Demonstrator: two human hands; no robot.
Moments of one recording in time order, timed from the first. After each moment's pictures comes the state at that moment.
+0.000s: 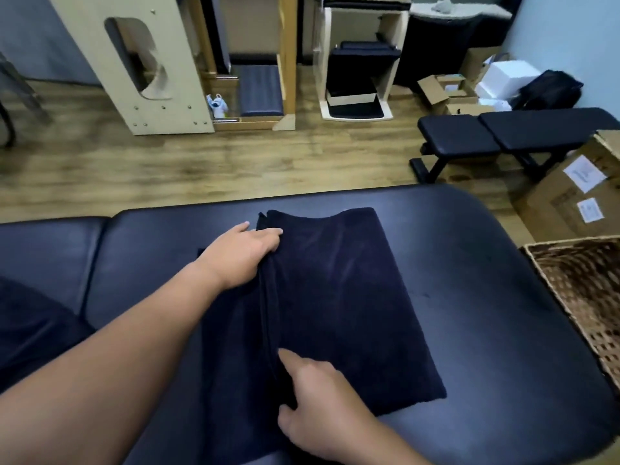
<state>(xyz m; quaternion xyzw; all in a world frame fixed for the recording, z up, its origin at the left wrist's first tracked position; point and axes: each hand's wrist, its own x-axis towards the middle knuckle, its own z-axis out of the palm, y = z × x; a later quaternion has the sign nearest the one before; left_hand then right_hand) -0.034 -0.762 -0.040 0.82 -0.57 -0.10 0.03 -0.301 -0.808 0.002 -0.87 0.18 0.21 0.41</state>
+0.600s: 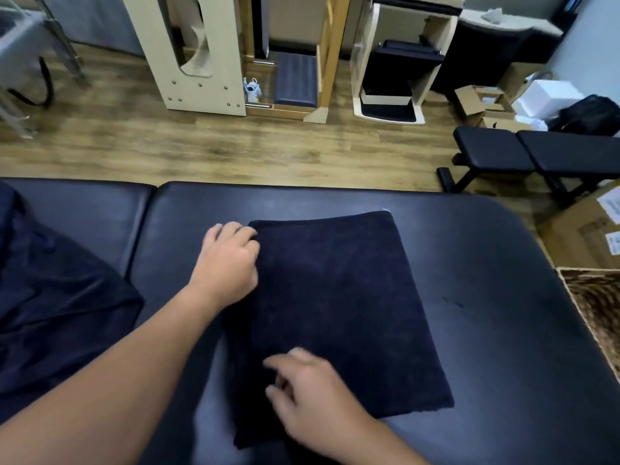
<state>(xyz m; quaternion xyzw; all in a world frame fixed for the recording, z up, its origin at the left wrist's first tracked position) -0.044 -0.661 -0.064 0.89 -0.44 0.04 0.05 -0.280 -0.754 -0.030 -0.91 0.09 0.13 0.39</state>
